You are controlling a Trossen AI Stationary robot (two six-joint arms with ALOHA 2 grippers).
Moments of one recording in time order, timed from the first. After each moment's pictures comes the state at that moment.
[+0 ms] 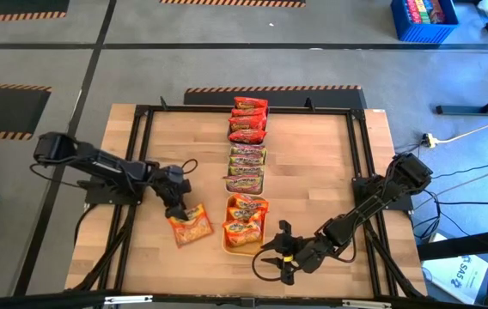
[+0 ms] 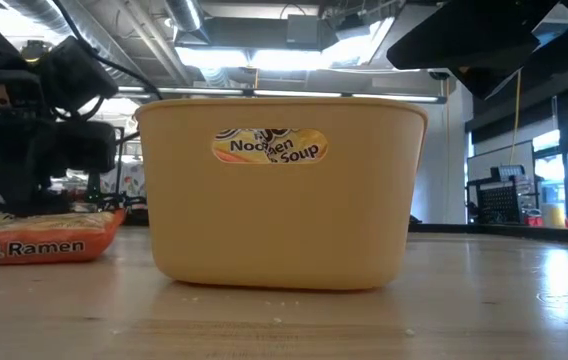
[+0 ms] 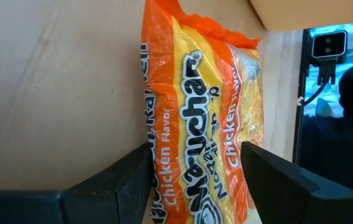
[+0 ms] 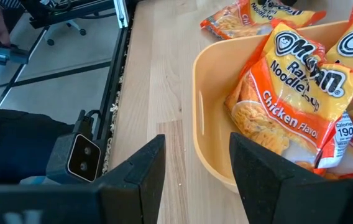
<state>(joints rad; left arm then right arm) 0.01 1.18 0.14 0.17 0.57 -0.67 0.69 1.75 0.97 0.19 0.46 0.60</state>
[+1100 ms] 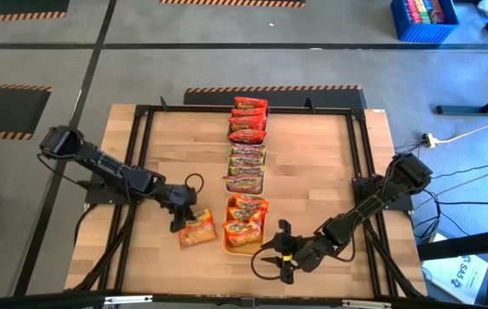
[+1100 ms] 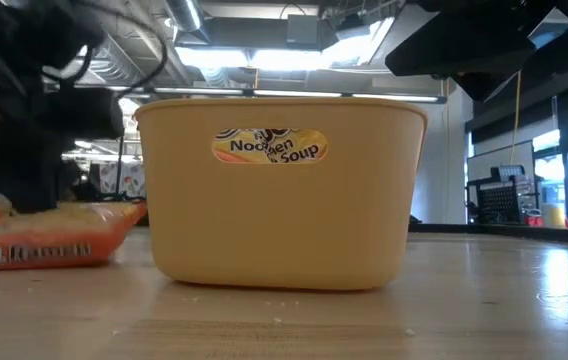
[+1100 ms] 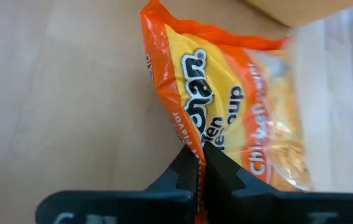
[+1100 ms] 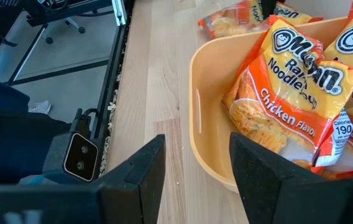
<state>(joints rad) -0.28 1.22 0.31 0.06 0.13 -0.59 0.68 1.75 0.97 0.18 0.45 0.60</state>
